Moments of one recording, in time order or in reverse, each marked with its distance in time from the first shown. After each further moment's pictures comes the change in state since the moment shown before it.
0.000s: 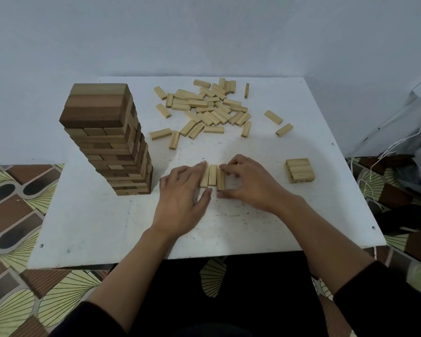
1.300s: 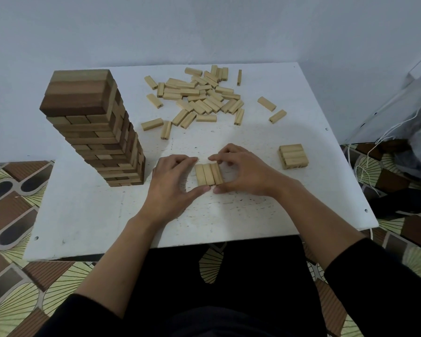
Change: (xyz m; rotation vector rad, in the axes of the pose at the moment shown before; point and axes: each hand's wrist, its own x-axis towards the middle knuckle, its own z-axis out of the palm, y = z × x) left_hand 0.001 -0.007 -0.010 -0.118 -0.020 0.005; right_hand -0.005 0.011 -0.004 0.180 -0.091 -0.057
